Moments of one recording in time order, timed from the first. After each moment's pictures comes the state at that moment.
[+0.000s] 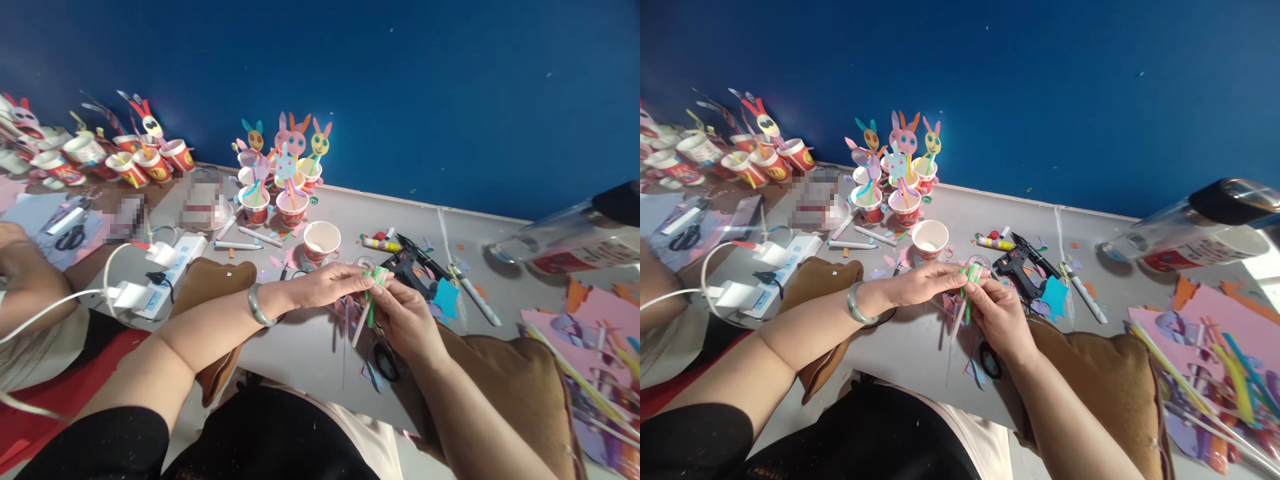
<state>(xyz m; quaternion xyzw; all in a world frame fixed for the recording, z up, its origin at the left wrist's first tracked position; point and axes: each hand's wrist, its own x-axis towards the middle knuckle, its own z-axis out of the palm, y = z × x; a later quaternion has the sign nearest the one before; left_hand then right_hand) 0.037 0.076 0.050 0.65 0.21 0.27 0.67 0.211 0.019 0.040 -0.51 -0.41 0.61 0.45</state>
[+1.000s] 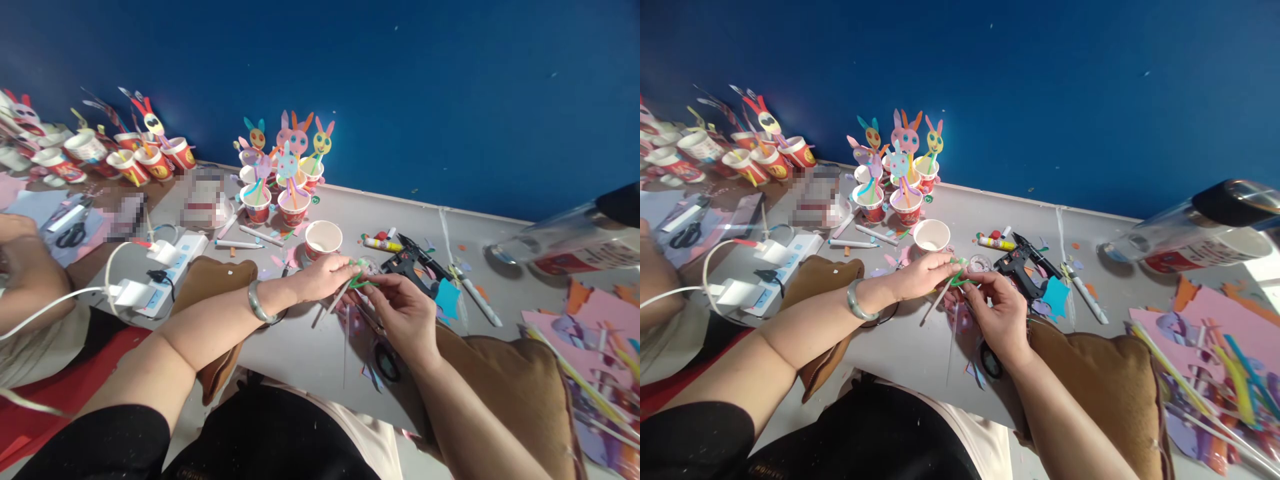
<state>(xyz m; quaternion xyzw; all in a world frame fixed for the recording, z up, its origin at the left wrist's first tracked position) 0.037 0.081 0.040 0.62 0.38 0.29 0.62 0.211 0.016 0.028 -0.56 -0.57 0.35 0.49</state>
